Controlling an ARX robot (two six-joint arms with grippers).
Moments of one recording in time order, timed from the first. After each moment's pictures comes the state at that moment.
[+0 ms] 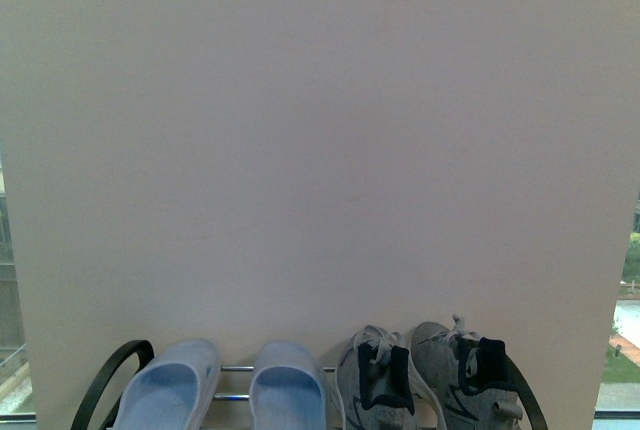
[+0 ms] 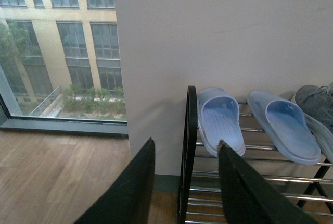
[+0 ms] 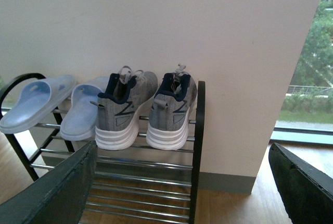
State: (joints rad) left arm 0.00 0.02 0.01 0.00 0.00 0.00; right arm 0.00 0.00 0.02 0.00 0.00 0.00
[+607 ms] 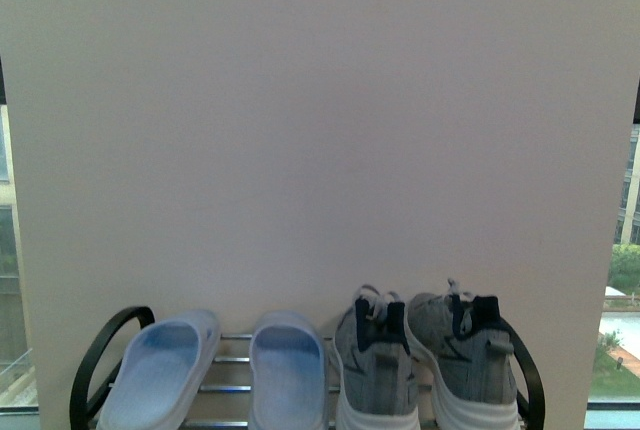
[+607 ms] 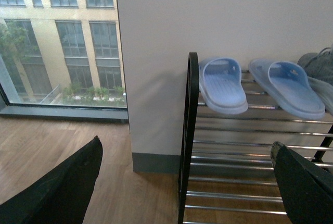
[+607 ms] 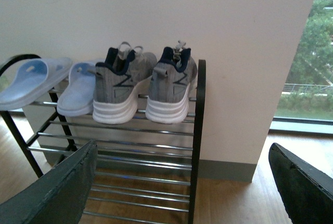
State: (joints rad) left arm 0.00 0.02 0.01 0.00 0.00 0.00; right arm 0.00 0.00 0.02 0.00 0.00 0.00
